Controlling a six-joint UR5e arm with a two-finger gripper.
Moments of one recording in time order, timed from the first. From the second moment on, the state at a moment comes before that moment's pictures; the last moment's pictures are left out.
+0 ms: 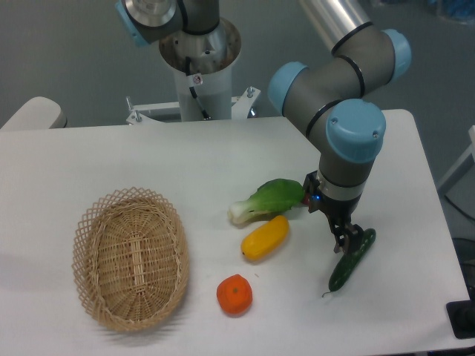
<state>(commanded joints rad) 2.58 -2.03 -1.41 -1.17 1.55 1.73</state>
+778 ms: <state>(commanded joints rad) 2.58 -2.10 -1.37 -1.09 1.55 1.45</state>
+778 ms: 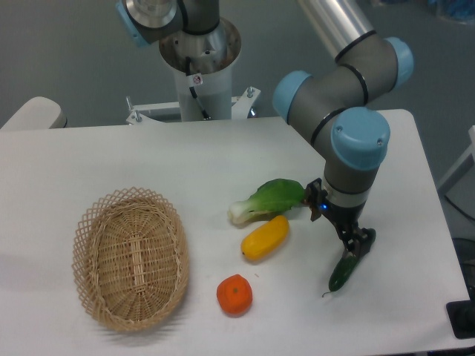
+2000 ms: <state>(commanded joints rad) 2.60 -2.27 -1.34 -0.96 1.70 1.29</state>
